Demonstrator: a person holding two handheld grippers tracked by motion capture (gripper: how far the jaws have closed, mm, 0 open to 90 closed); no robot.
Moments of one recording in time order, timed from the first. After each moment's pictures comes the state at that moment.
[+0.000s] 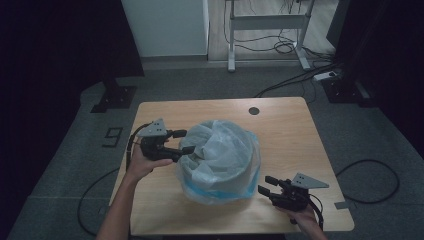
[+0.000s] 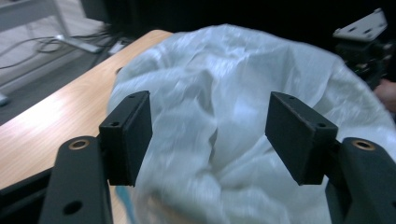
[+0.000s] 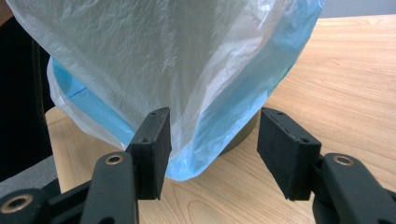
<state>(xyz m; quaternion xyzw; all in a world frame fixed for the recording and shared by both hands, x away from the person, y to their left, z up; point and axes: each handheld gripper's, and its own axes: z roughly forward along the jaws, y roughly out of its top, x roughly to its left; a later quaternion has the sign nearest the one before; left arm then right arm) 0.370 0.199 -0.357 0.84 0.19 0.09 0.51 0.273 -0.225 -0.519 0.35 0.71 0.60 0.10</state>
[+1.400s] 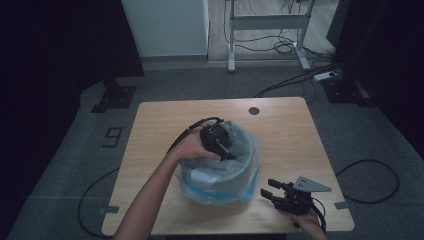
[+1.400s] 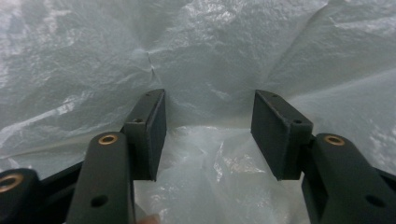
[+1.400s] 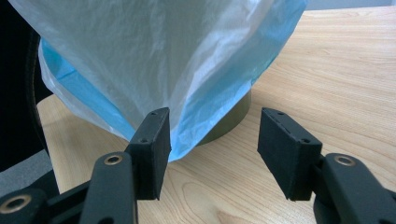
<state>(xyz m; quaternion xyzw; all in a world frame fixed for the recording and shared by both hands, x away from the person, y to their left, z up) 0.413 0.049 -0.377 0.96 0.08 0.01 0.25 0.265 -0.230 -0.523 0.36 0.72 0.59 0.11</state>
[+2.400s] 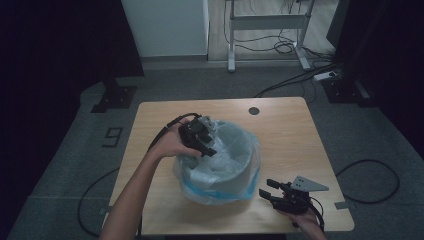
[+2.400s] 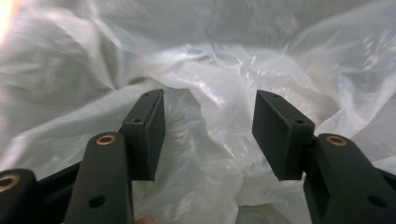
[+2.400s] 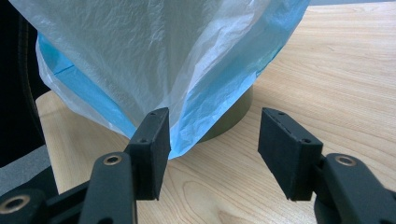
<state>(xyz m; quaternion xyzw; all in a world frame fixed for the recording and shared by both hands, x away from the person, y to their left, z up) 0.415 0.101 -0.364 0.96 0.13 0.03 0.23 0.267 -0.227 -0.525 0.36 0.72 0.58 0.11</state>
